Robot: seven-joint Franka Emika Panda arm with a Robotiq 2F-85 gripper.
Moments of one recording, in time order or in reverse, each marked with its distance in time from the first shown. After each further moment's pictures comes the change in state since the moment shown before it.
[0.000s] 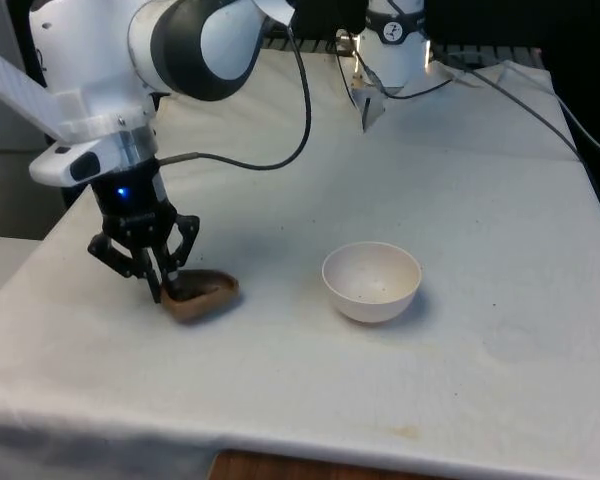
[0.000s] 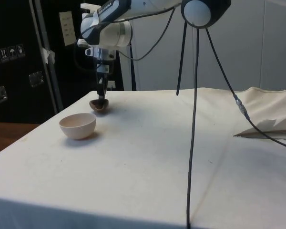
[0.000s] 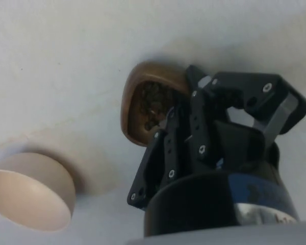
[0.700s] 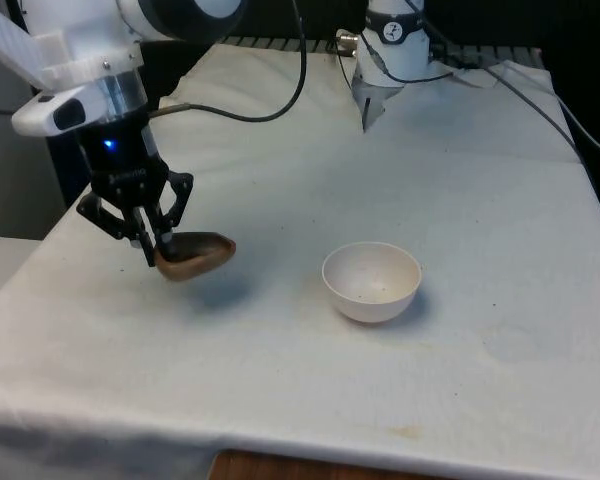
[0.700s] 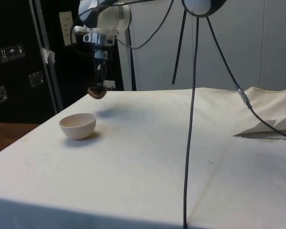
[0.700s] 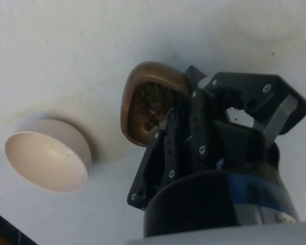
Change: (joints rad) arm 0.013 -0.082 -0.035 -0.021 0.000 -0.087 0.000
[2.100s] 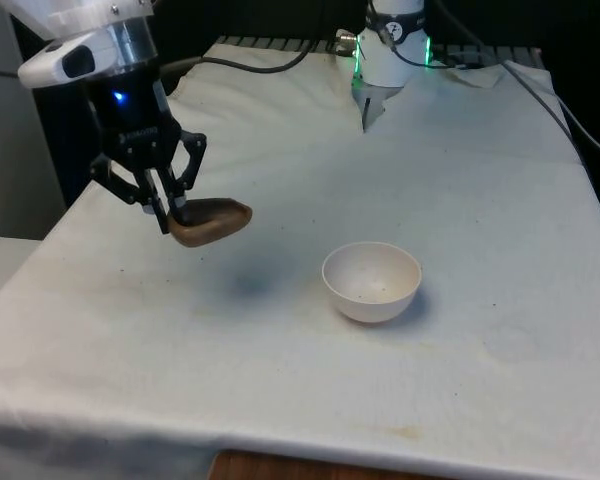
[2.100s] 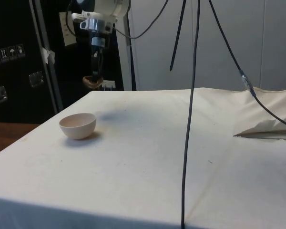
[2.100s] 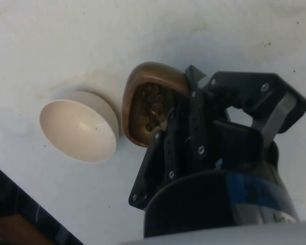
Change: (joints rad) arm 0.051 -0.132 -0.001 -0.127 0.000 -0.003 -0.024
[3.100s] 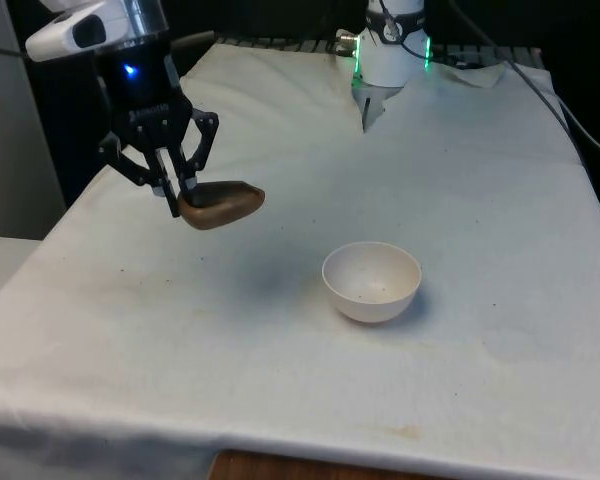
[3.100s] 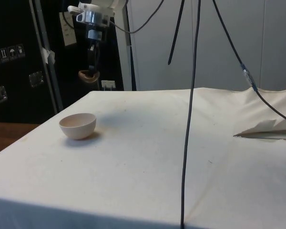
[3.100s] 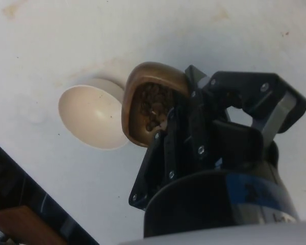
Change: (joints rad) arm 0.031 -0.058 0.000 -0.041 -0.006 0.000 -0.001
